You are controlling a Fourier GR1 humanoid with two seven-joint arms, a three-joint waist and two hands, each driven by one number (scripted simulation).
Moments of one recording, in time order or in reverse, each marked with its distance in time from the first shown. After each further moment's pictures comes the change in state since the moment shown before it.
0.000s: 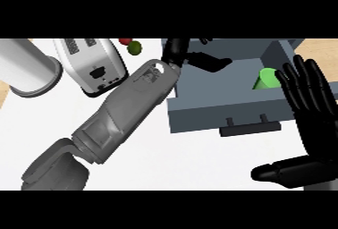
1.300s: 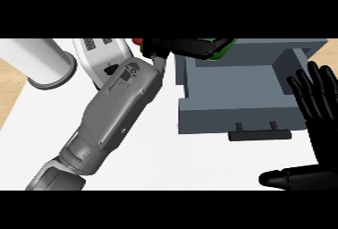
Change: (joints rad) left arm 0.183 0.001 0.404 -0.391 -0.249 -0.115 0.054; right arm 0.060 -0.004 -0.021 -0.066 0.009 -0.033 0.046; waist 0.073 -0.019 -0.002
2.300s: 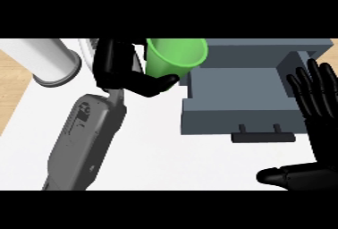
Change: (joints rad) left arm 0.403 0.024 0.088 -0.526 -0.090 -0.154 0.058; right arm -0.016 0.008 0.008 -0.005 0.012 -0.024 0.018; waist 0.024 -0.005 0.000
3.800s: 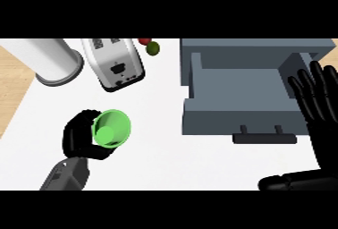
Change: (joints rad) left arm 0.449 0.129 0.125 0.541 0.128 -0.377 -0.754; right arm 0.014 0.000 0.014 -0.043 -0.011 -0.003 0.019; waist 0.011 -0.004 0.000
